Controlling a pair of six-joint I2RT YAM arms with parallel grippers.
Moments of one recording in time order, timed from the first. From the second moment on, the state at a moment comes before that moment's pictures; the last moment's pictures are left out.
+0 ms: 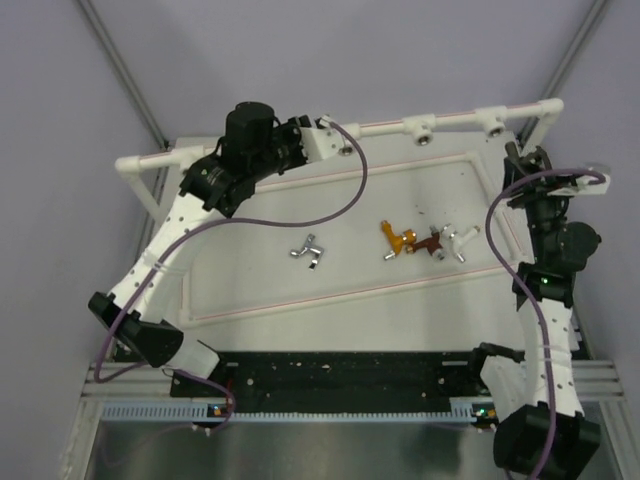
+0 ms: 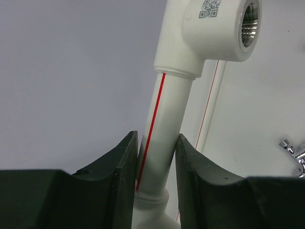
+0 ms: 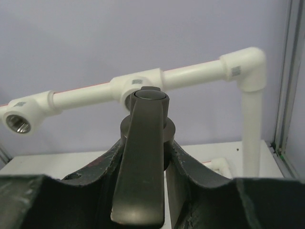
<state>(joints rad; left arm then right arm) -0.56 1.51 1.80 -0.63 0.07 0.90 -0.22 0.78 0.68 0.48 -0.30 0.34</state>
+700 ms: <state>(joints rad) -0.57 1.41 1.72 -0.66 -0.02 0.81 -0.32 0.96 0.71 0.84 -0.73 0.39</state>
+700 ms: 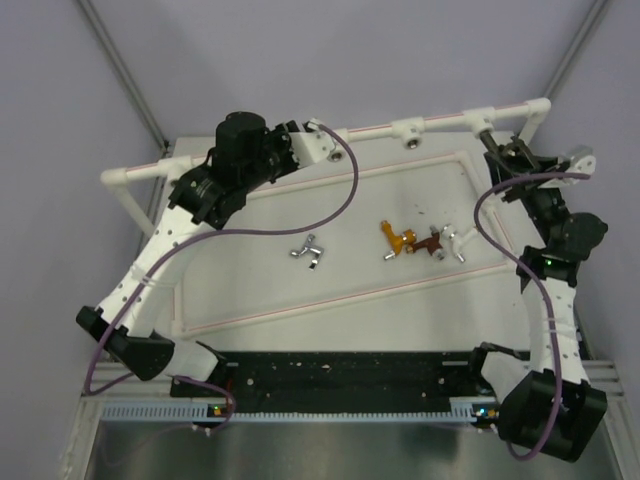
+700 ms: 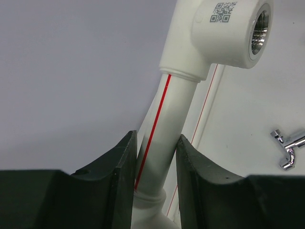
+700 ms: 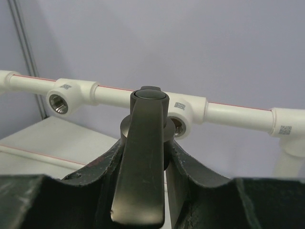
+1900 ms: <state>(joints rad) -0.58 1.48 1.70 -0.56 0.01 0.81 -0.28 0.94 0.70 0.74 -0.66 0.20</state>
